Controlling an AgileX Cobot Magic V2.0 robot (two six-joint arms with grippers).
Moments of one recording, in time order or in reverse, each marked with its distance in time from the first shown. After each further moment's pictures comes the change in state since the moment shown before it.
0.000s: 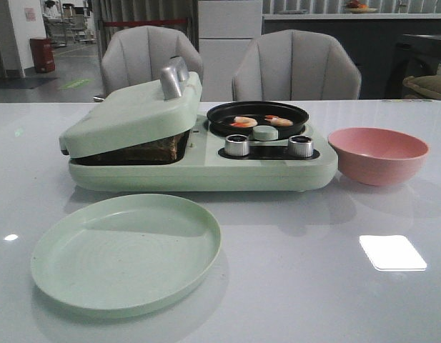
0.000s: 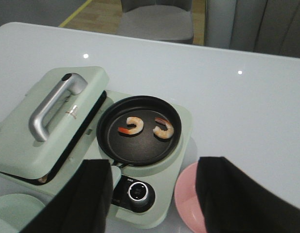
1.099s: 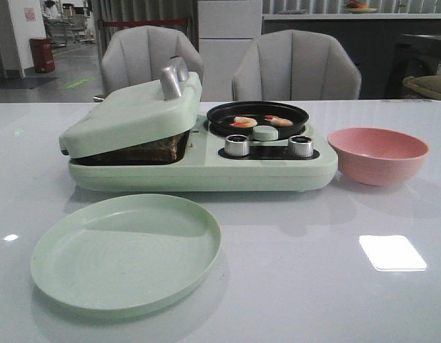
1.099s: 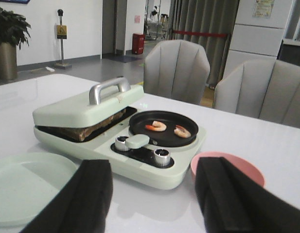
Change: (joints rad) left arm 0.000 0.000 0.000 -0.002 0.000 0.000; right arm 0.244 -1.058 0.969 -0.113 -0.351 -0.008
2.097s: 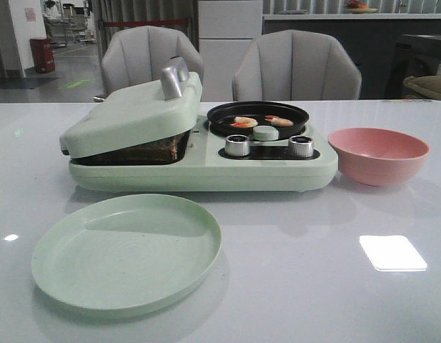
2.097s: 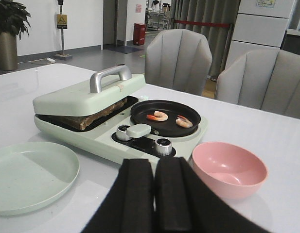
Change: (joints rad) left arm 0.000 0.000 0.000 0.000 0.000 0.000; right arm 0.000 0.000 0.015 -0.002 0.006 0.000
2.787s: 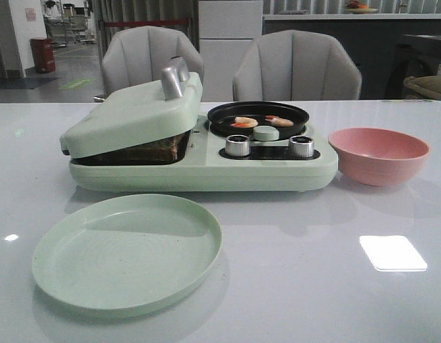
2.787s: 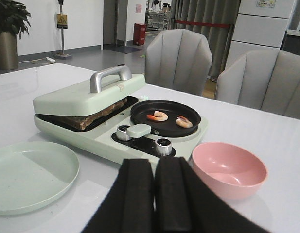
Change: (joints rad) left arm 0.115 0.000 0.236 0.419 -0.325 -0.479; right arm 0.000 0.000 0.000 0.000 0.000 -0.003
